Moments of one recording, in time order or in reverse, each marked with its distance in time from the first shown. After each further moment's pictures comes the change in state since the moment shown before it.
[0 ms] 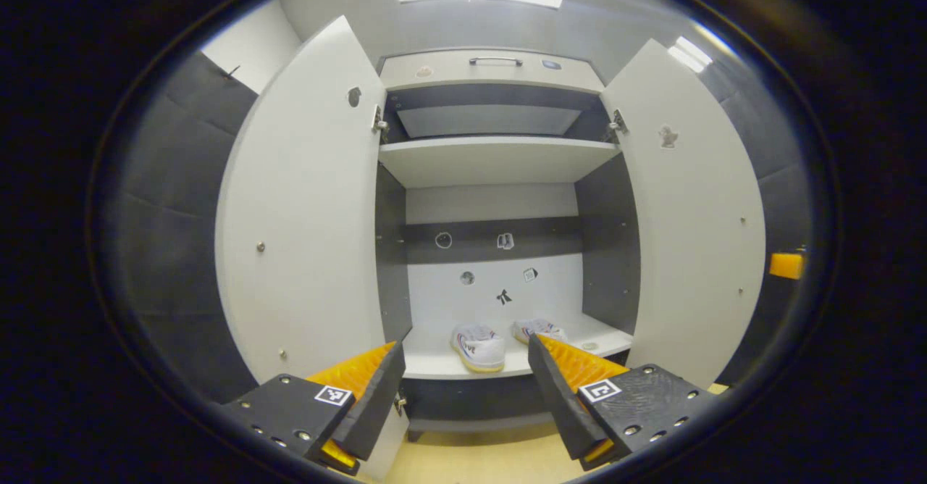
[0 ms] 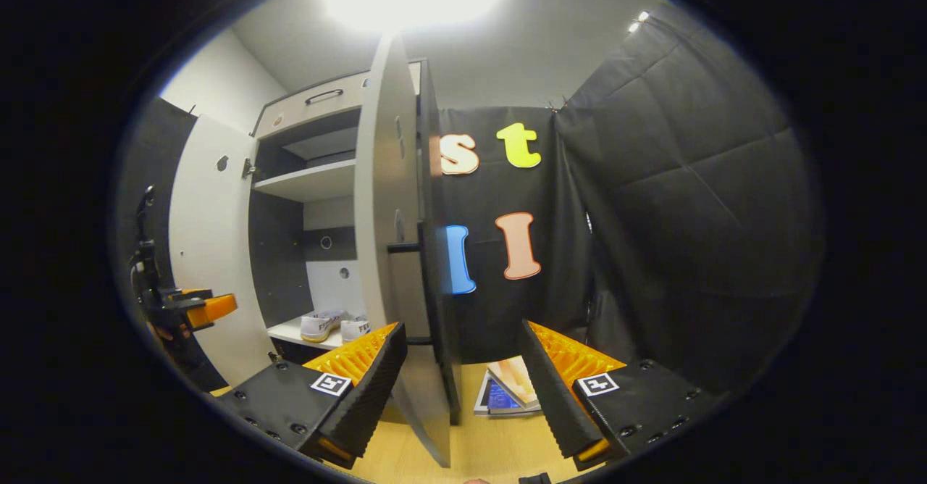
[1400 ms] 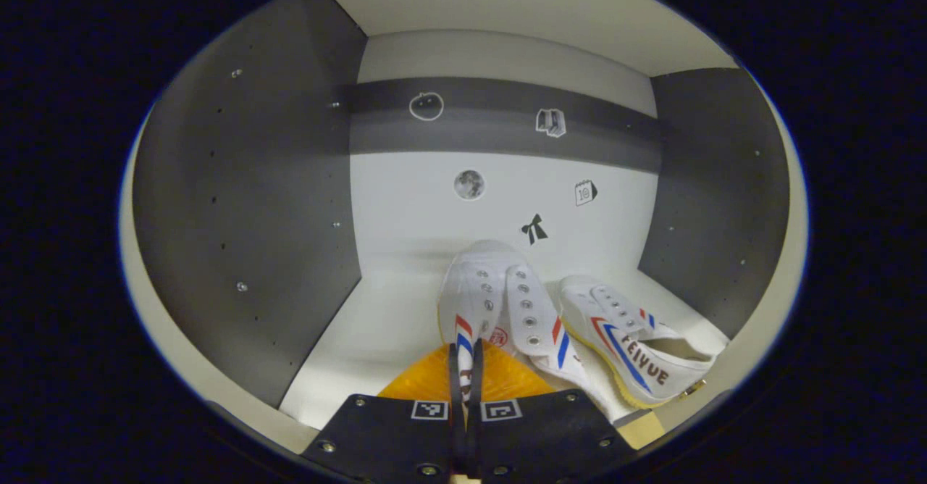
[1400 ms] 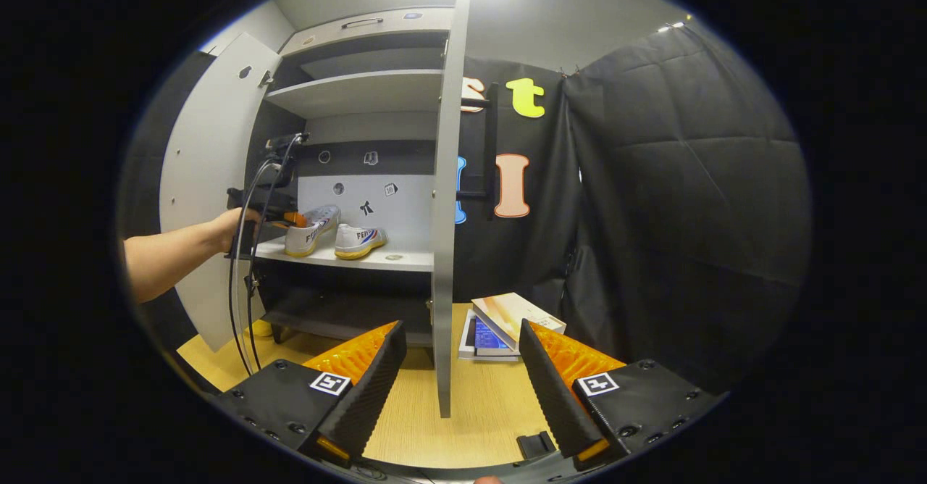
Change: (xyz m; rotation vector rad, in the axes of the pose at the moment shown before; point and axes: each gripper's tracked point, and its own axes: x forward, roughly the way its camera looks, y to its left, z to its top) left arm 0.320 0.011 -0.145 -0.065 0.408 -0.029; right arm -0.043 0.058 -0.131 -0.142 0.214 -0.083
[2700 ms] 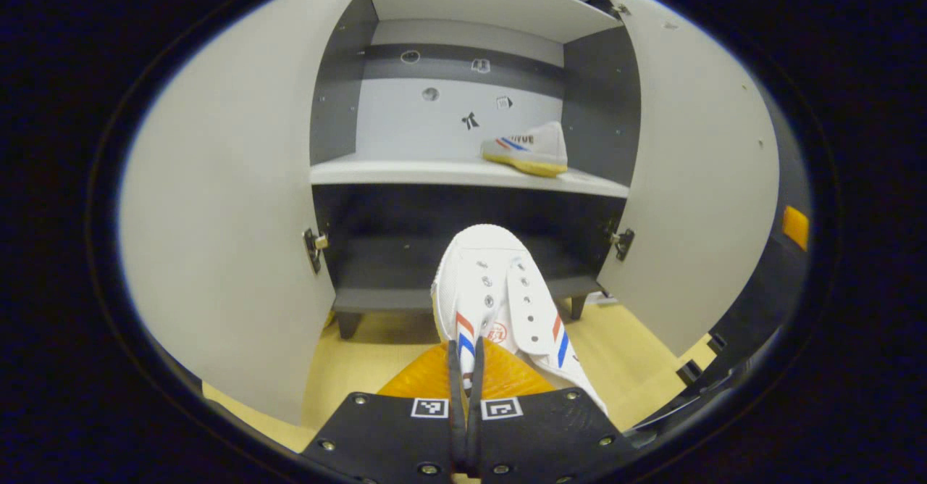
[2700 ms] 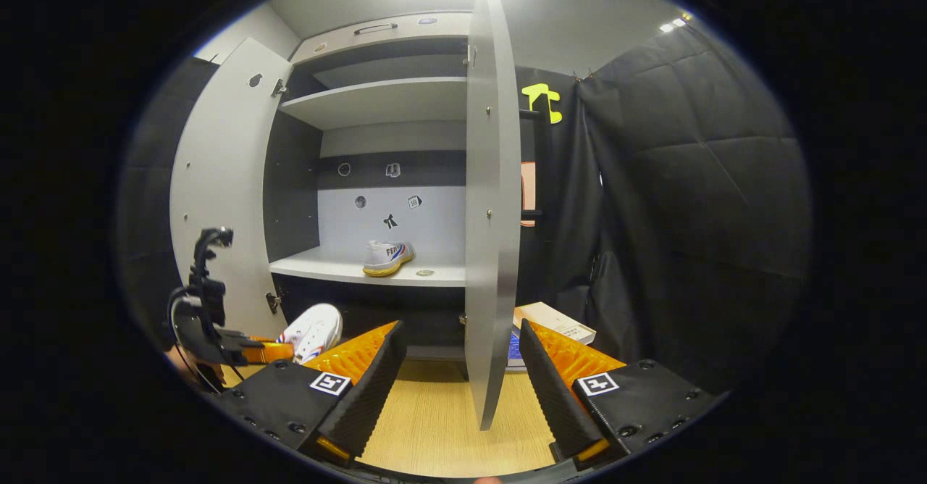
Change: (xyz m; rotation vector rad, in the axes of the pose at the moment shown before) left arm 0.011 -0.006 0.002 -0.015 0.058 -0.160; right arm 0.009 0.044 0.016 0.026 -0.038 0.059
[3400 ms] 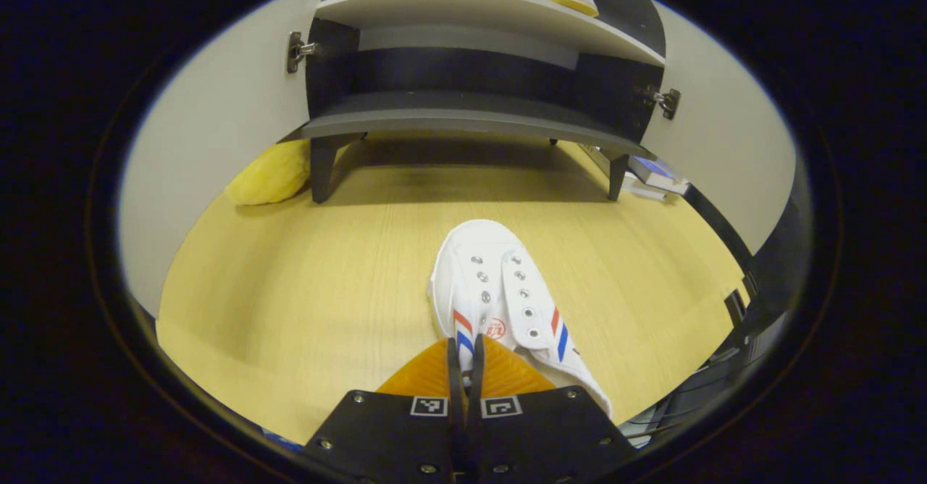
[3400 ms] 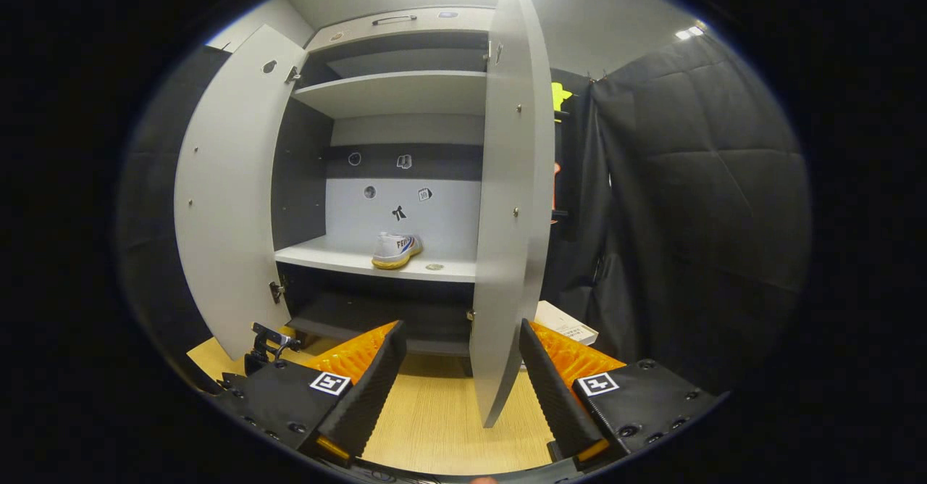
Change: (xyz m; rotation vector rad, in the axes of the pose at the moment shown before) left arm 0.032 -0.011 -0.068 -0.027 0.378 0.024; right arm -0.001 0.015 0.001 -0.040 0.022 0.011
